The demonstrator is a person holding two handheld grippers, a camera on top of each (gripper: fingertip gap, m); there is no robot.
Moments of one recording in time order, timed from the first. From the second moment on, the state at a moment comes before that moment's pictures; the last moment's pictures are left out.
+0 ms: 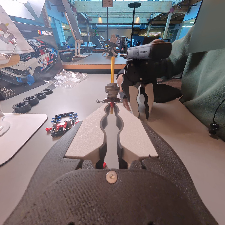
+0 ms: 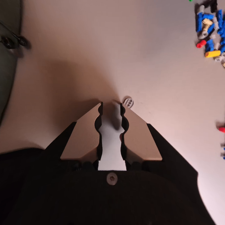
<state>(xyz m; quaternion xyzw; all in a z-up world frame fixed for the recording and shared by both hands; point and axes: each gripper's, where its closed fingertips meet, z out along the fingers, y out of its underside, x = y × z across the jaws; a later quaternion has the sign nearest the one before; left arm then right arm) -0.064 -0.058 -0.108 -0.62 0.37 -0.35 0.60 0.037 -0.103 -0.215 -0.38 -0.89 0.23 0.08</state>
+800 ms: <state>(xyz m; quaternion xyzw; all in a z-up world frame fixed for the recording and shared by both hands) -0.035 -0.088 -0.086 -0.54 0.41 -0.41 0.61 0.016 -0.088 -0.216 -0.42 -0.85 0.26 0.18</state>
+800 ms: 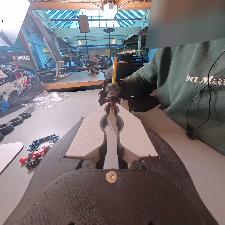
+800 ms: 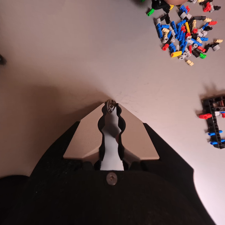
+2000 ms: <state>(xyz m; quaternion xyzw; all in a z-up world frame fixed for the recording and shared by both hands) -0.031 -0.083 -0.079 -0.54 0.40 -0.39 0.63 0.005 -0.066 -0.028 -0.33 -0.77 0.39 0.39</state>
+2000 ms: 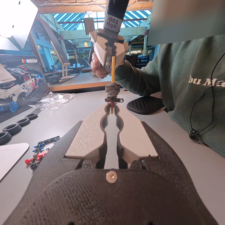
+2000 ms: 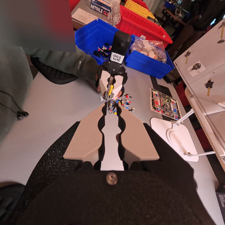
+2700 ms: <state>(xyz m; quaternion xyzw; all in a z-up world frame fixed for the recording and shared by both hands) -0.033 -0.087 -0.084 -0.54 0.41 -0.39 0.62 -0.014 -0.090 -0.015 -0.29 -0.76 0.42 0.40</state>
